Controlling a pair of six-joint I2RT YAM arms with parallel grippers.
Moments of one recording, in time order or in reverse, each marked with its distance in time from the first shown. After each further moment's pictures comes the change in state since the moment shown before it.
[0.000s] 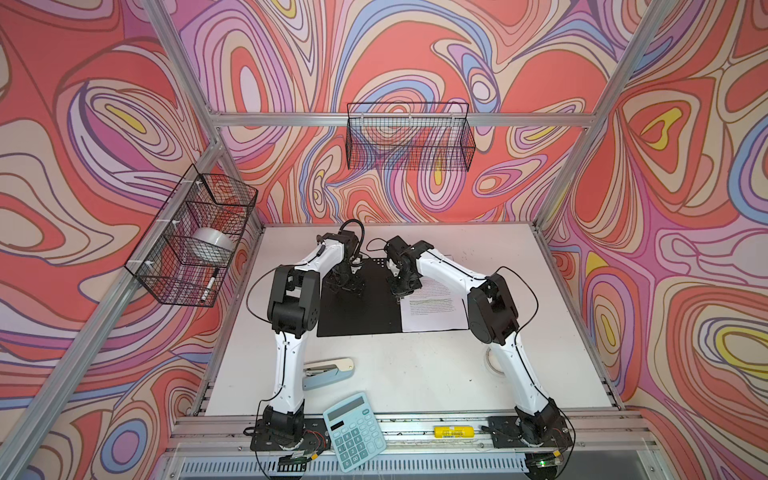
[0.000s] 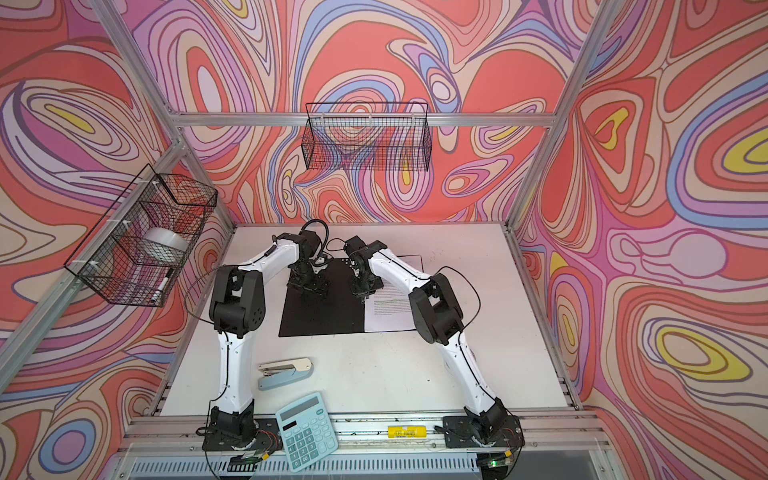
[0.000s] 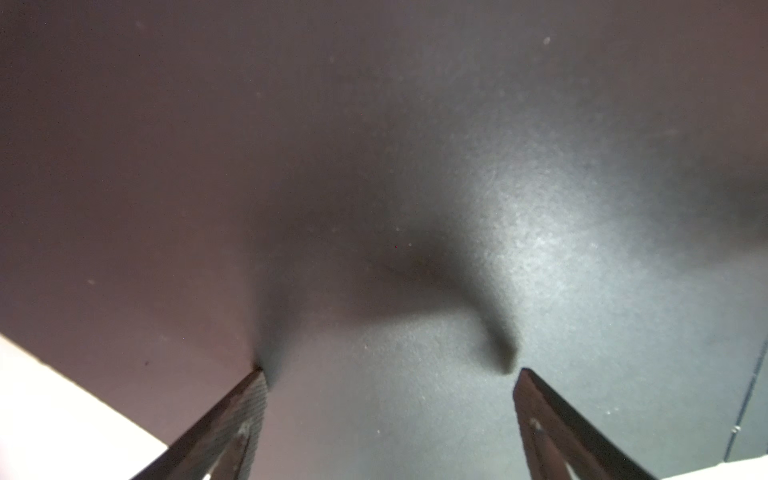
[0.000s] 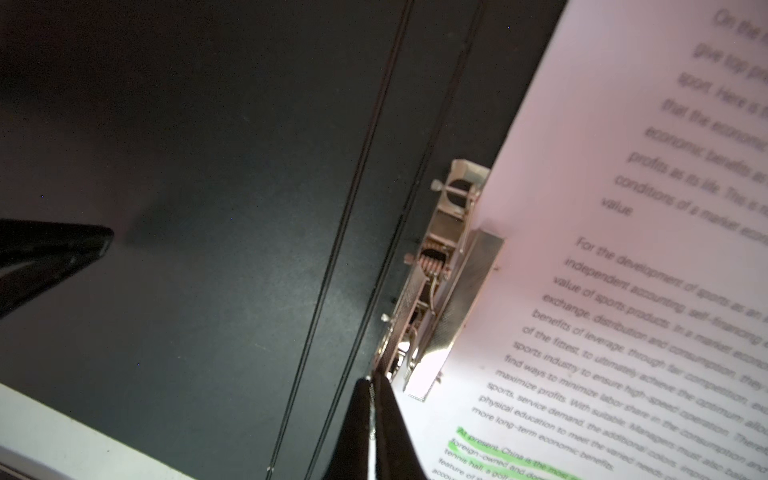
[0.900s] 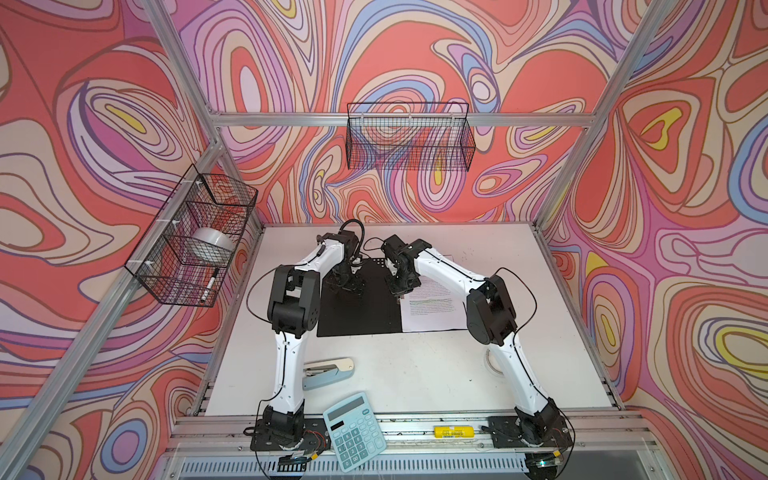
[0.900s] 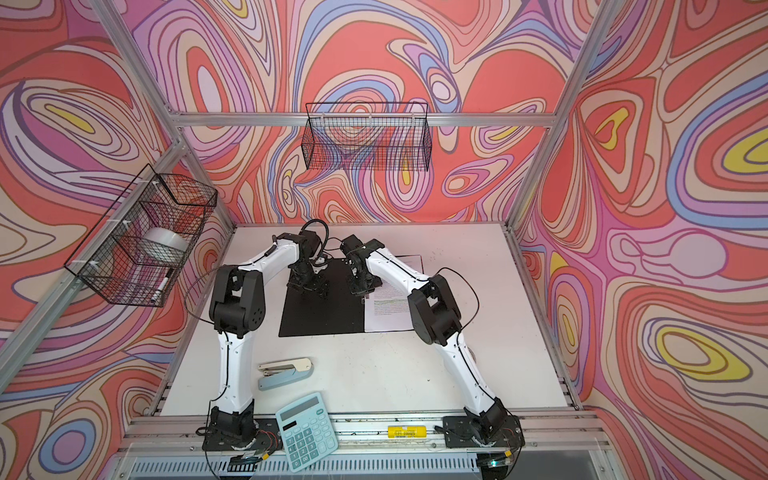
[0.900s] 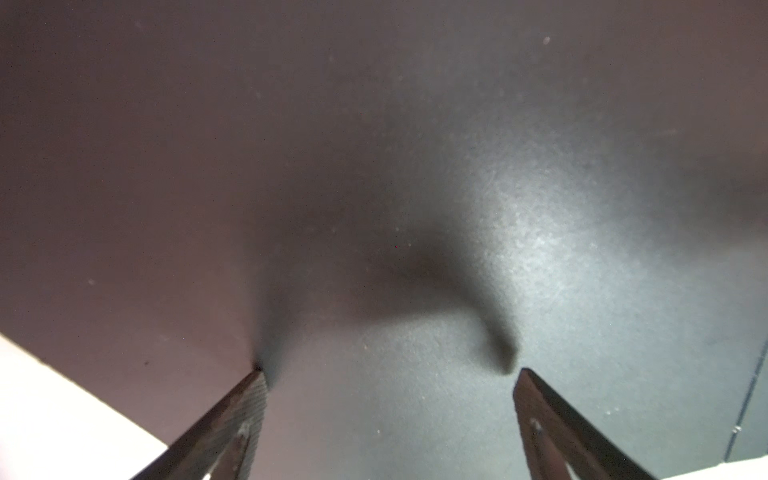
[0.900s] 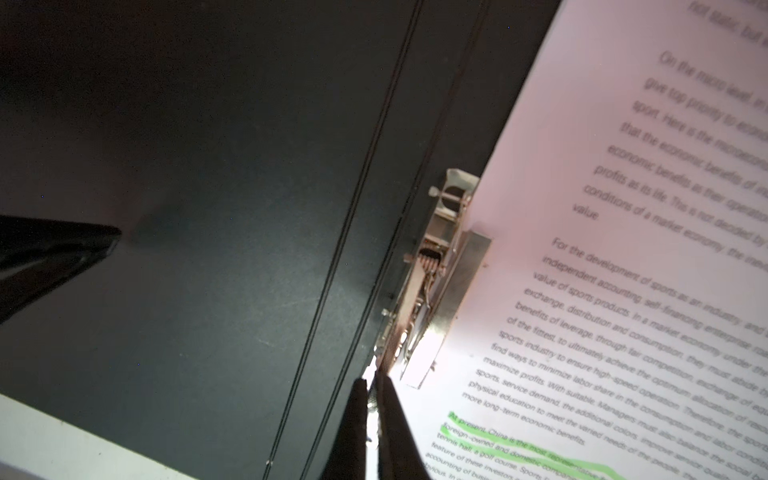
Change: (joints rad) left arm -0.001 0.000 0.000 0.000 -0.001 0.000; right arm 0.016 0.008 0.048 -0.040 0.049 -0.011
